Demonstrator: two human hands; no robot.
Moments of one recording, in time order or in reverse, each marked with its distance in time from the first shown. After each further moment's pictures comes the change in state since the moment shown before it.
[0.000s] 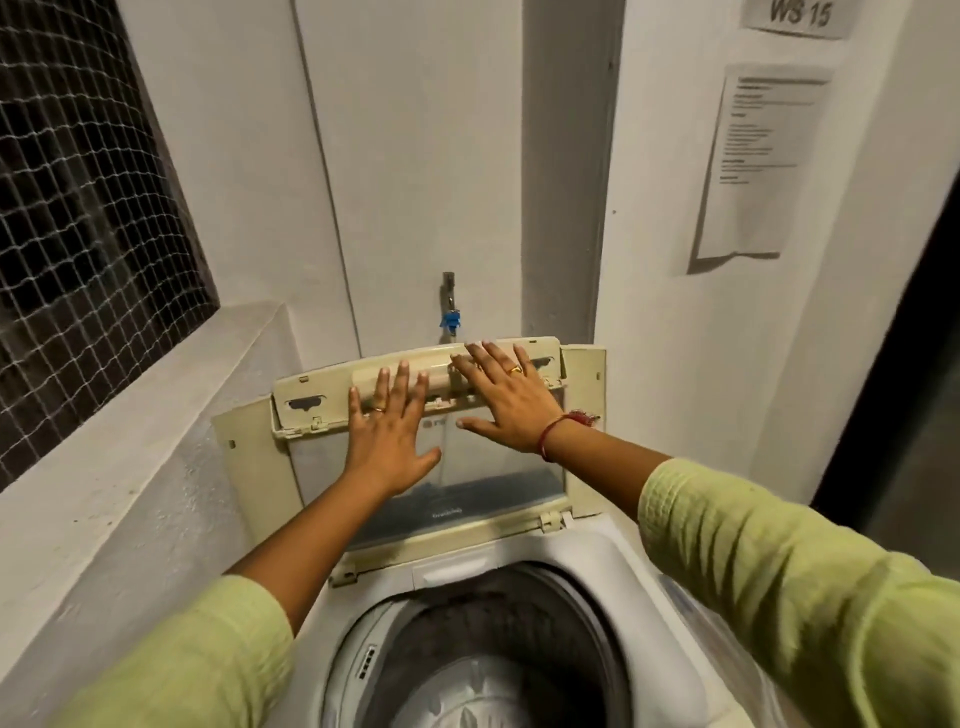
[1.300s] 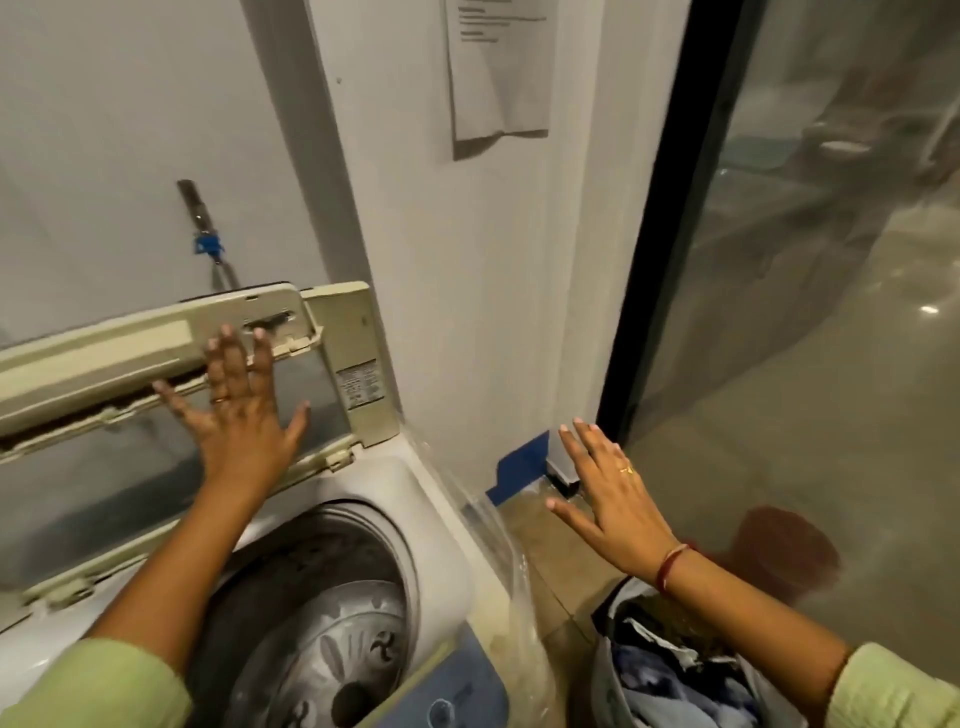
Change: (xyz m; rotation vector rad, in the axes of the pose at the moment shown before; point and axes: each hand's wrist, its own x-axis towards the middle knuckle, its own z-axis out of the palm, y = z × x) left_hand -0.004 0.177 0.031 -0.205 0.144 0.027; right_hand -0.394 0.124 0.004 0.291 -0.120 0.642
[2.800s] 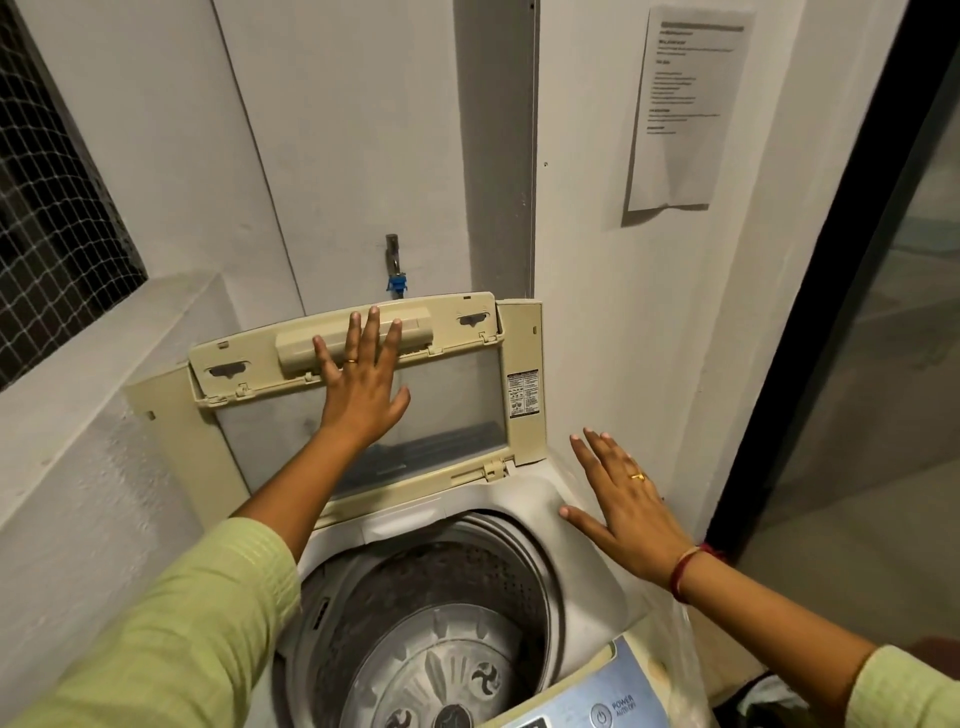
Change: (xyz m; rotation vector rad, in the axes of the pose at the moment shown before) left_hand 0.010 -0.110 -0.059 0.155 -0.057 0.012; right_hand 0.047 -0.158 0.029 -0.034 -0.030 -0.211
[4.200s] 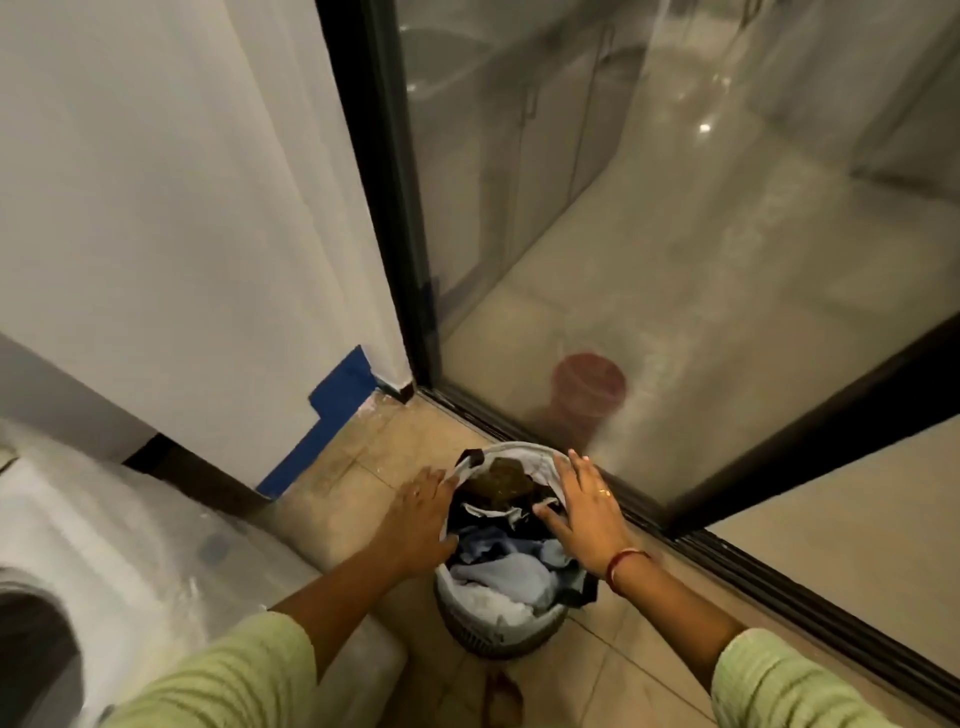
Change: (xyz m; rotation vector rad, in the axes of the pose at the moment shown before) left_hand -0.196 0.541 0.149 -0.365 -0.908 0.902; right_hand -0.323 0.336 0.030 0.120 -0.191 0.948
